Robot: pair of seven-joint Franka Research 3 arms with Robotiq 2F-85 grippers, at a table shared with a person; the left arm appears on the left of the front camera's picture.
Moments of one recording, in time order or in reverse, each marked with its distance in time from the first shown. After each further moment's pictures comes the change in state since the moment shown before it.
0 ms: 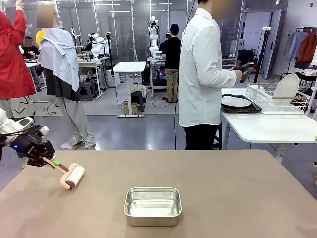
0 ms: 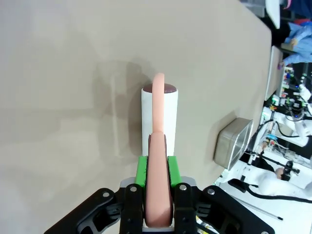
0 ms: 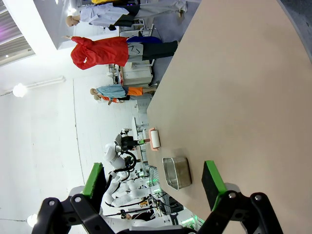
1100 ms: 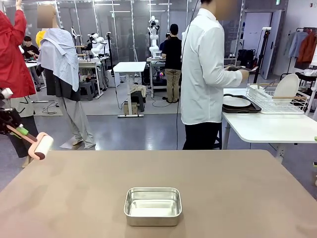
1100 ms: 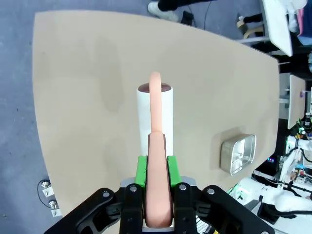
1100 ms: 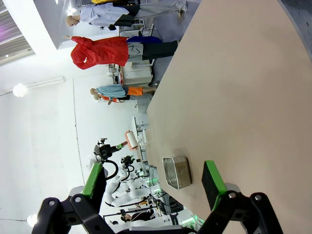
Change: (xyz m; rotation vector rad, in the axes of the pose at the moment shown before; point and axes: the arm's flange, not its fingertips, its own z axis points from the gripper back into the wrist) left arm -0.041 -0.070 0.149 0.190 -0.234 -0.075; right arm 0.000 0.000 0.000 0.000 0.001 0.000
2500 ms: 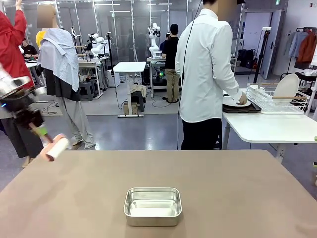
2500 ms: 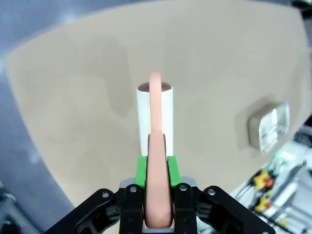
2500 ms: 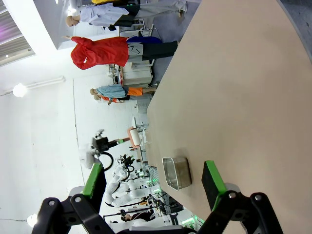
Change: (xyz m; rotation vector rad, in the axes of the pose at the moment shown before) left arm 0.050 -0.096 -0.050 0.162 0.193 -0.338; right arm 0.000 0.000 0.000 0.000 0.000 0.001
